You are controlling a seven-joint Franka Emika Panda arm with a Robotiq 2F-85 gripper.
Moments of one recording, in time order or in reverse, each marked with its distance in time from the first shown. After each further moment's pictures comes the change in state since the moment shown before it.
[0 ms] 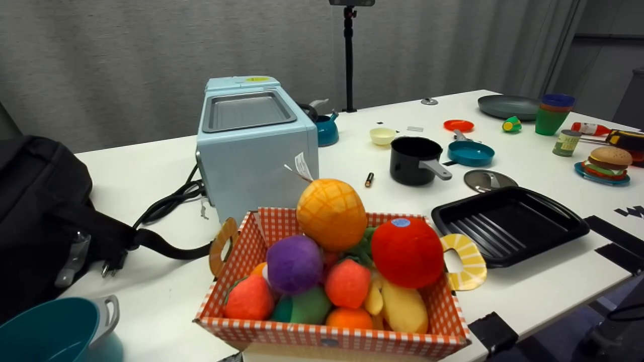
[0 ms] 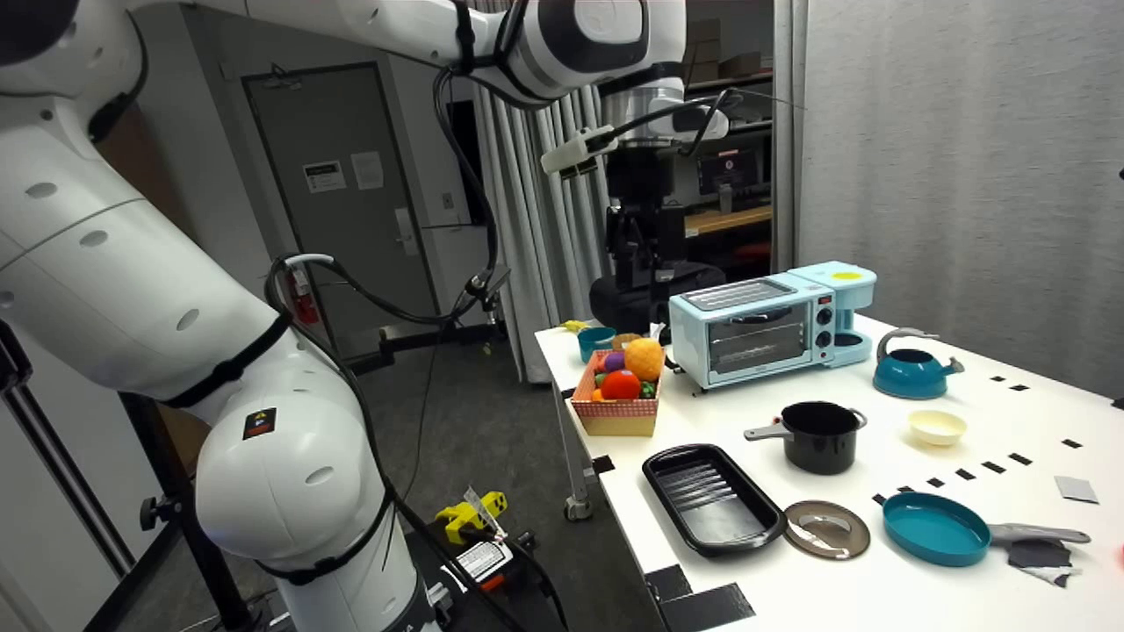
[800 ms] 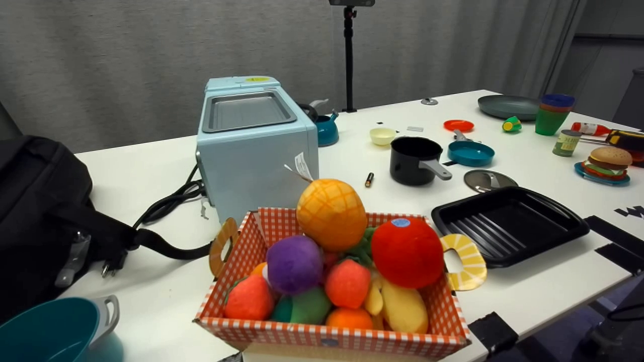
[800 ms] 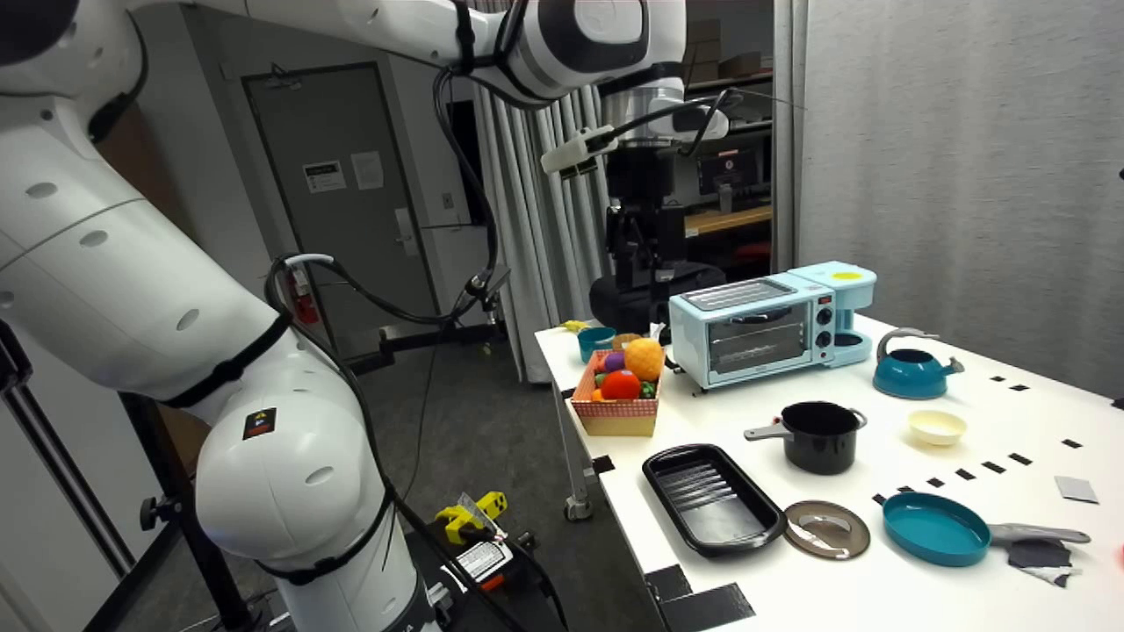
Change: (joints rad) arm 0.000 0.000 0.000 0.000 0.000 0.000 0.000
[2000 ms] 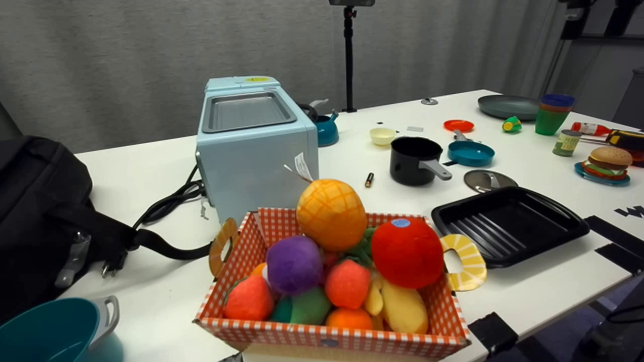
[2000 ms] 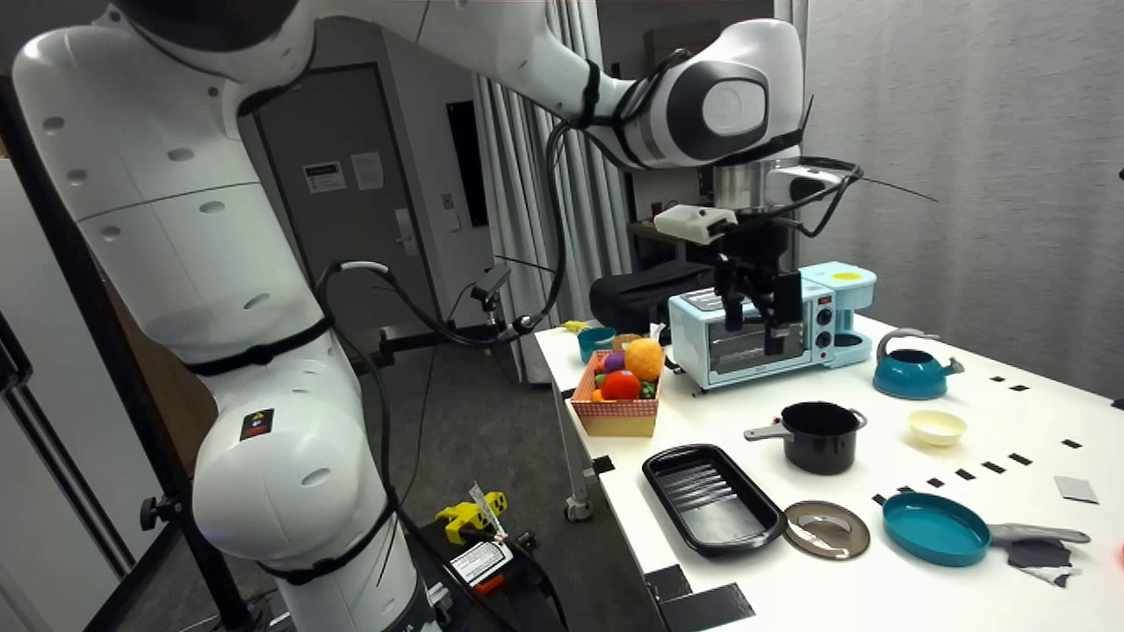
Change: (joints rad) arm -0.021 0.362 -0.091 0.117 0.000 0.348 0.043
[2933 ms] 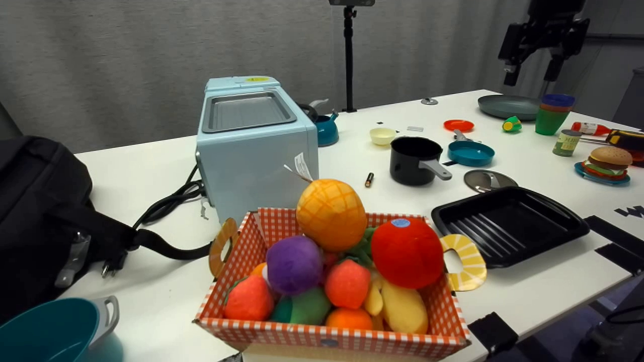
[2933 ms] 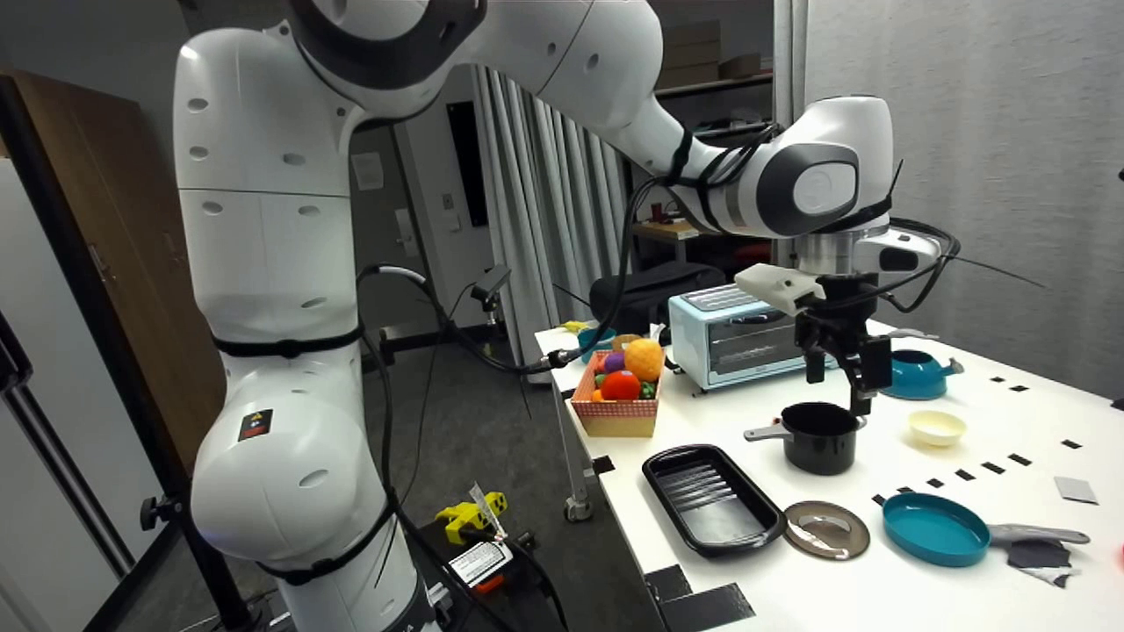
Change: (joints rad) arm -0.013 0.300 -0.076 0.152 0.000 0.182 0.013
